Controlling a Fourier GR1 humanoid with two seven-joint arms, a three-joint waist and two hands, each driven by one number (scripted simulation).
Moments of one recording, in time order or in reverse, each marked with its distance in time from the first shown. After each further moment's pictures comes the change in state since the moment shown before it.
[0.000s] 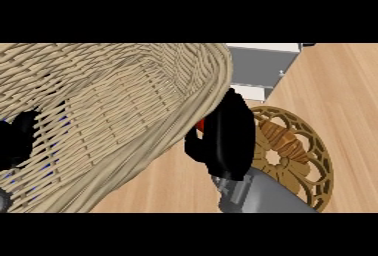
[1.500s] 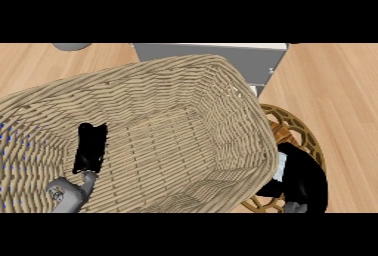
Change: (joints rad) left arm -0.051 -0.257 -0.160 0.216 -0.251 -0.022 -0.006; right arm 0.640 0.068 -0.356 -0.204 -0.020 0.281 -0.062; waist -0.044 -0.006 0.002
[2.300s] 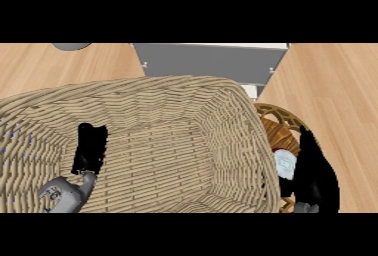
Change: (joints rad) left arm -0.018 0.029 -0.030 -0.031 0.016 0.016 0.012; right arm -0.017 -0.017 -0.025 -0.070 -0.068 -0.031 0.057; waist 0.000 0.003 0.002
